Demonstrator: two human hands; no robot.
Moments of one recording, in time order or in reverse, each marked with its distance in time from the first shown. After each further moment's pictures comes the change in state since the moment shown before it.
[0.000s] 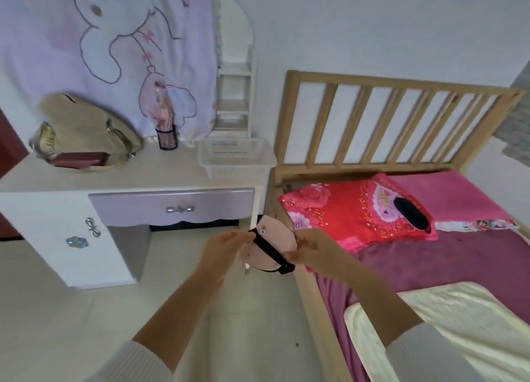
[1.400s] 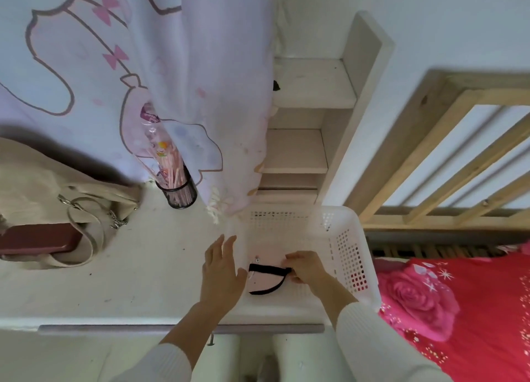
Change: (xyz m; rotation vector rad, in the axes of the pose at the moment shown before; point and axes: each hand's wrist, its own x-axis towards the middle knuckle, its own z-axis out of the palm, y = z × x) left_hand 0.535 0.030 -0.105 1.033 0.241 0.059; right_hand 0.614 0.096 0.007 0.437 0.005 0.680
